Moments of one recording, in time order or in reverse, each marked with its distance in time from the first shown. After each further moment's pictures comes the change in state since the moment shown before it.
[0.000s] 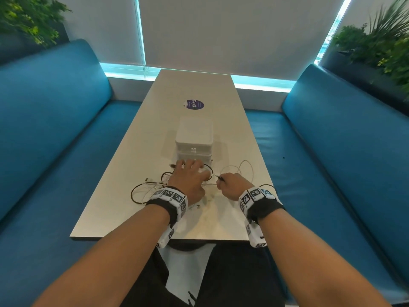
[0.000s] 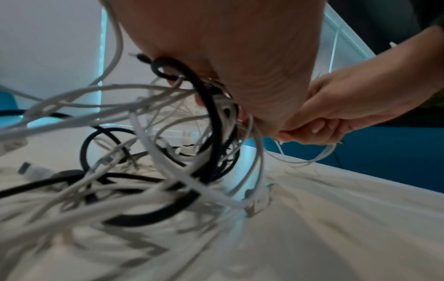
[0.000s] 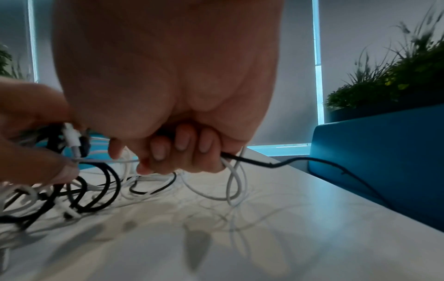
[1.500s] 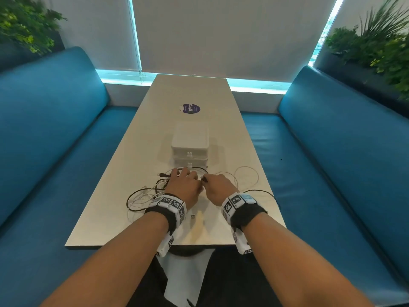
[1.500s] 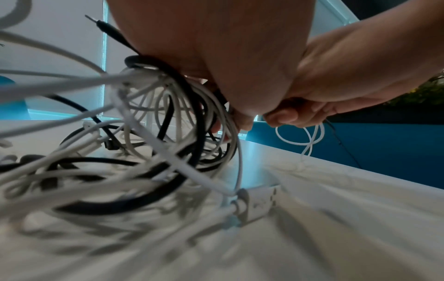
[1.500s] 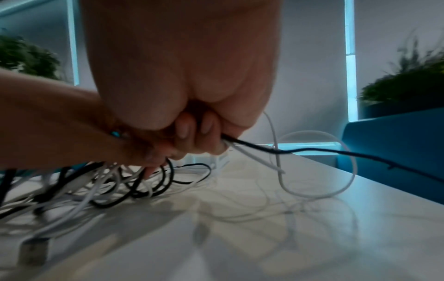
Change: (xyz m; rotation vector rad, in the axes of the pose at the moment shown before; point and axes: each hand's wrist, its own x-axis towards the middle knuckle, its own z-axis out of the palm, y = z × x) left_hand 0.002 0.004 0.010 -0.003 -0.052 -0.053; right_hand 0.004 -0.033 0.015 -0.098 0.124 -0.061
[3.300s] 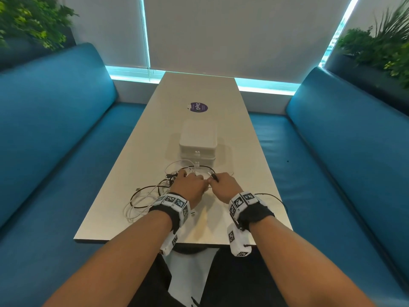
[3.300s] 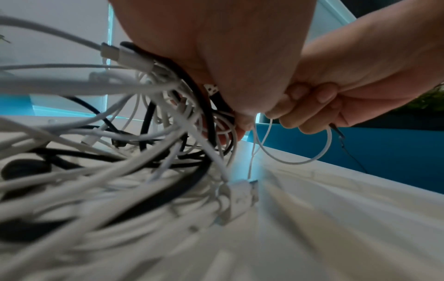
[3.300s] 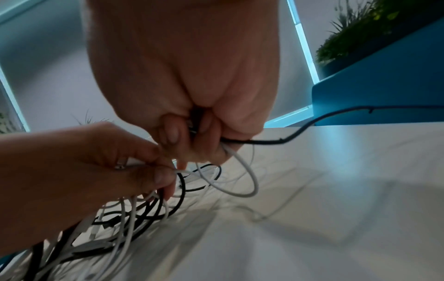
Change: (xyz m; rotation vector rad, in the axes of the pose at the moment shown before) left_hand -0.001 -0.006 0.005 -0.019 -0.026 0.020; right_hand 0.003 -0.007 -0.001 0.354 -0.018 0.141
